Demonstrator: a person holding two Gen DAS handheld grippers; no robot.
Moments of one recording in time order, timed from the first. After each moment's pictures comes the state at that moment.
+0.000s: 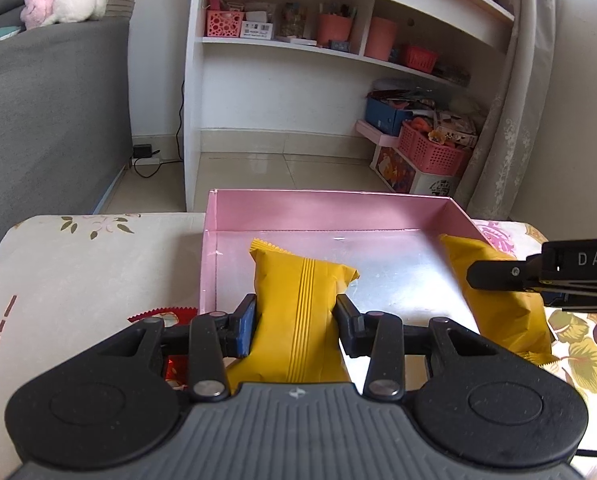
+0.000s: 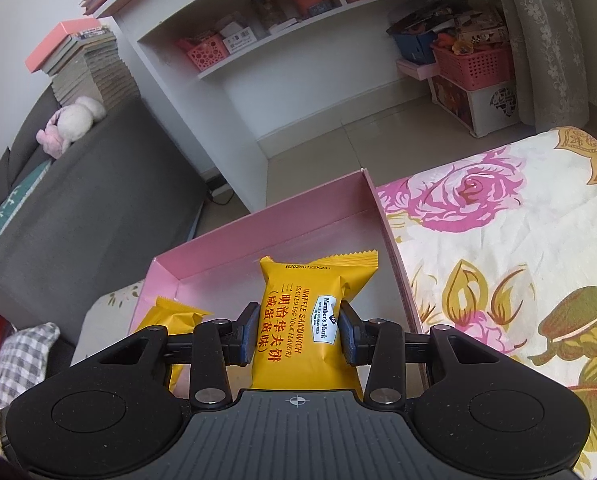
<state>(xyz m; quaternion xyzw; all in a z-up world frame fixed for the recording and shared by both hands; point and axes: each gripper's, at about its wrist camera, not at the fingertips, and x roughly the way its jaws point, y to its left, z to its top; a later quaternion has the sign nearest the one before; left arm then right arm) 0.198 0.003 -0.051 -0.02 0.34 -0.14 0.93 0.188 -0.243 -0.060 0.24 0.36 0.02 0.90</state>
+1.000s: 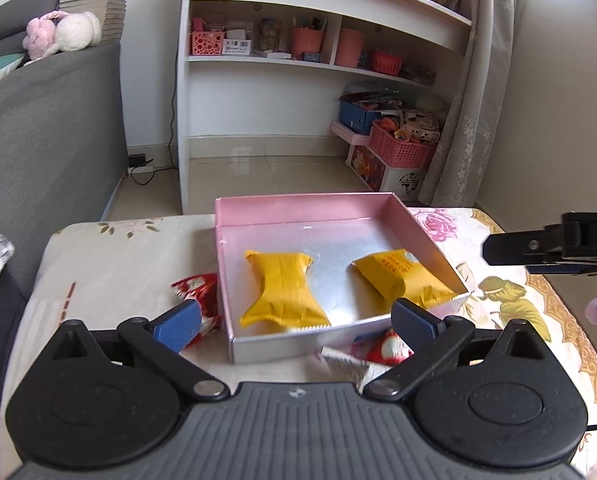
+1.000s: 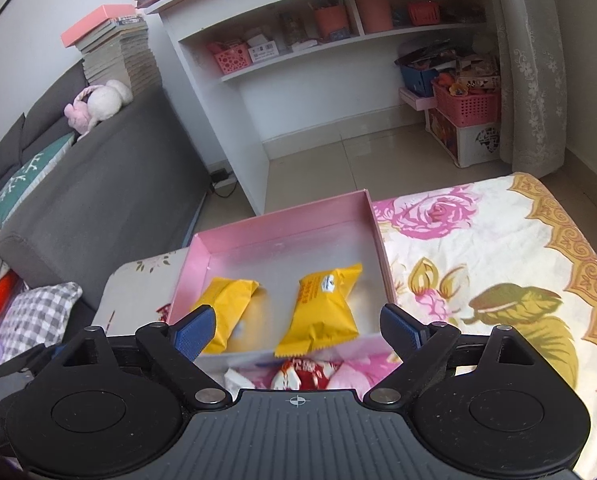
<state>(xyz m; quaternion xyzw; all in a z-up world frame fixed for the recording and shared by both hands) 0.127 0.021 0.005 -0.01 0.35 -0.17 0.92 0.103 -0.222 0.021 0.17 0.37 0.01 0.91</state>
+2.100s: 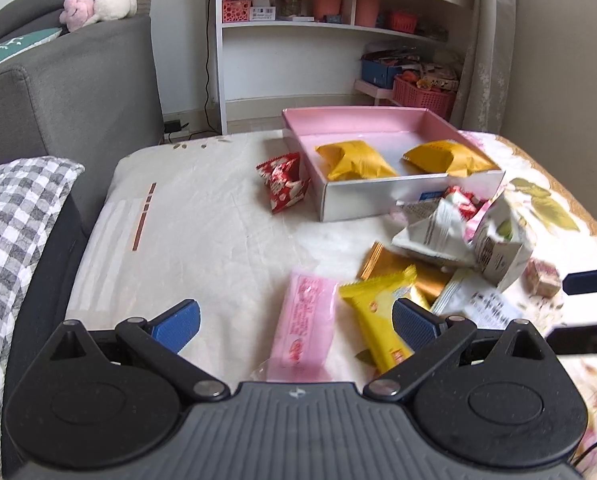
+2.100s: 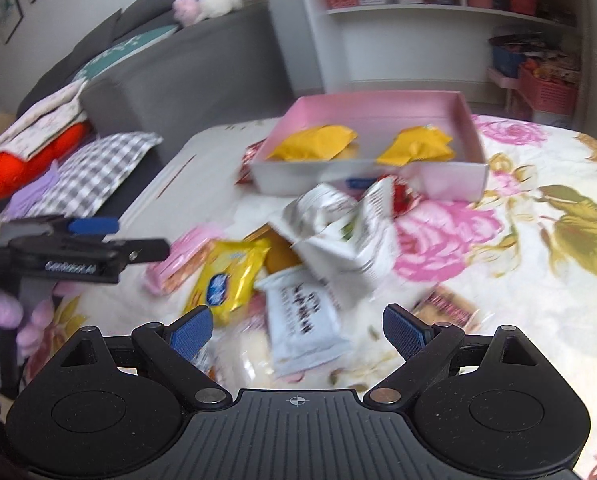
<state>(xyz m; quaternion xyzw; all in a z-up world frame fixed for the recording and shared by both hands) 0.052 0.097 -0.045 0.05 0.38 -0.15 0.91 -0.014 -0.144 -0.051 0.07 0.40 0.14 0.90</state>
